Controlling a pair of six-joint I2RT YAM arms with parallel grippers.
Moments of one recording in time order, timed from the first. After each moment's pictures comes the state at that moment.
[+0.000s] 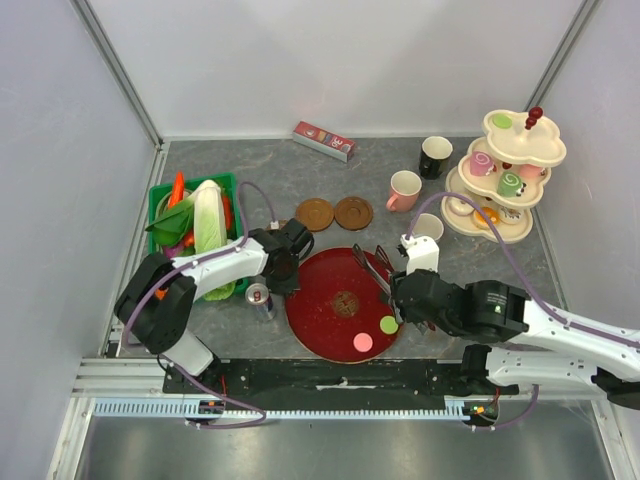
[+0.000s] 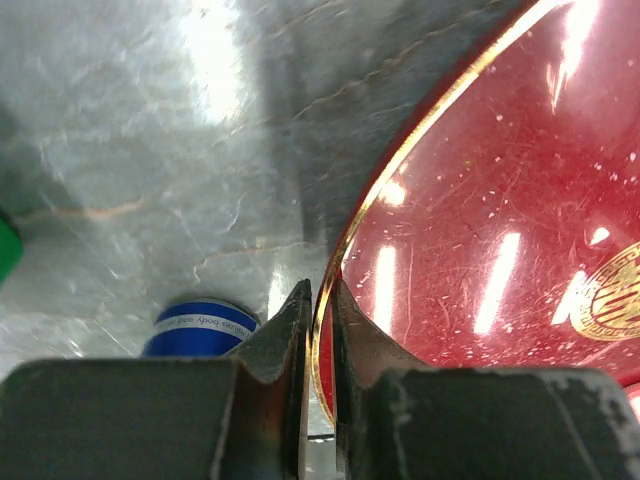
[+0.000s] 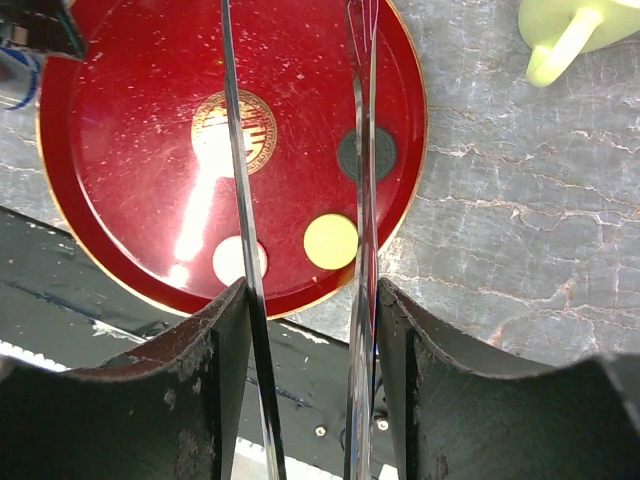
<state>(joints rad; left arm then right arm) -0.70 1.60 0.96 -0.72 -0.10 -0.61 1.24 0.87 0.99 -1.03 0.54 0.75</state>
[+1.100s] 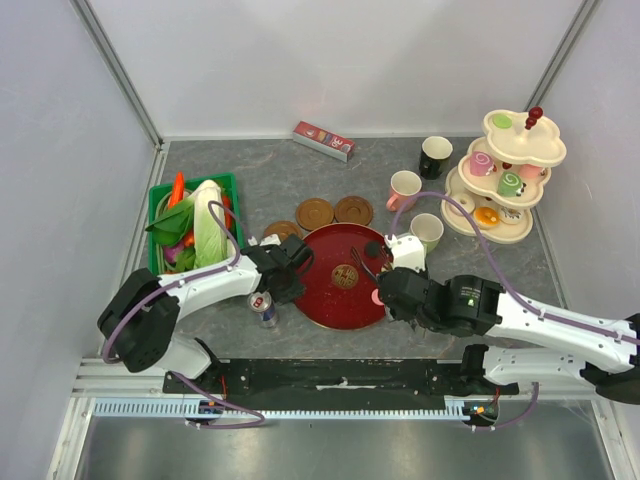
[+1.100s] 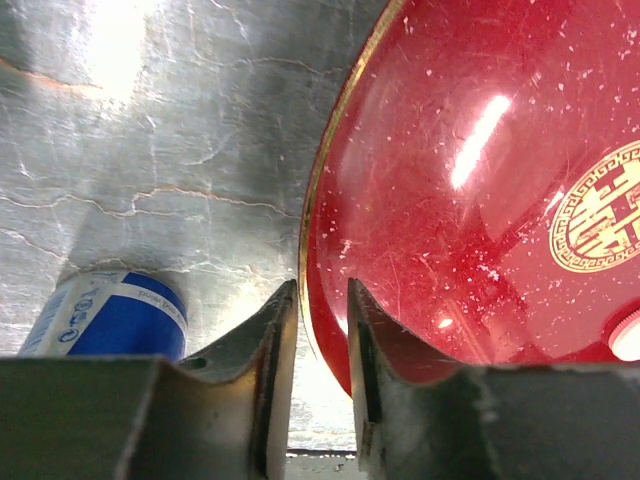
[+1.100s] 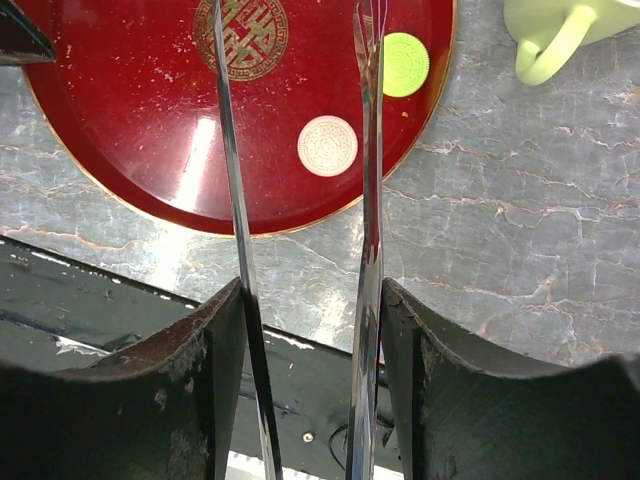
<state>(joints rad) -0.78 1.45 0.82 -0.64 -0.20 -1.19 1.23 1.00 1.00 -1.03 0.56 0.74</state>
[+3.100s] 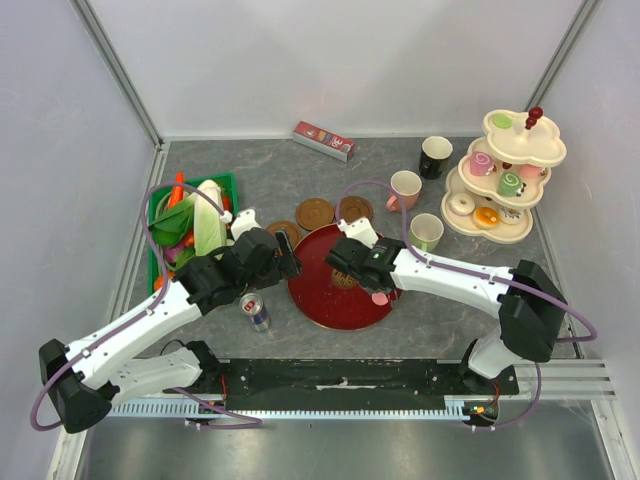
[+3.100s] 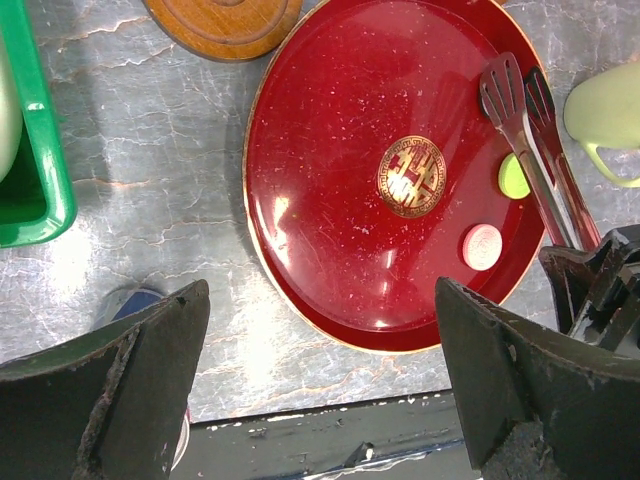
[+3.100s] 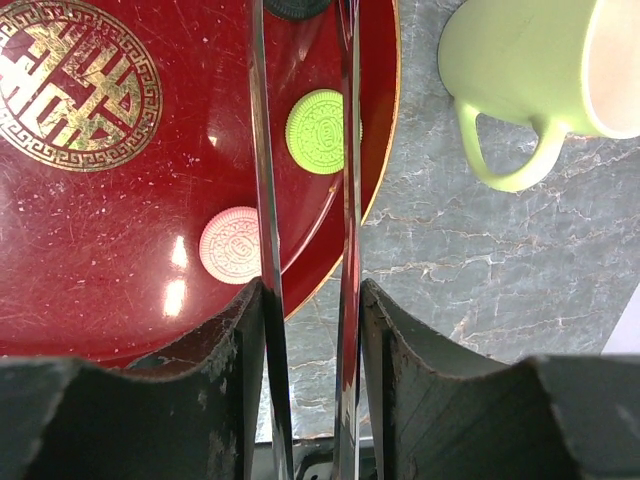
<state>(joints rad) -0.84 0.99 0.91 -0.76 -0.36 -0.97 1.00 1.57 1.15 -0.94 0.62 0.52</state>
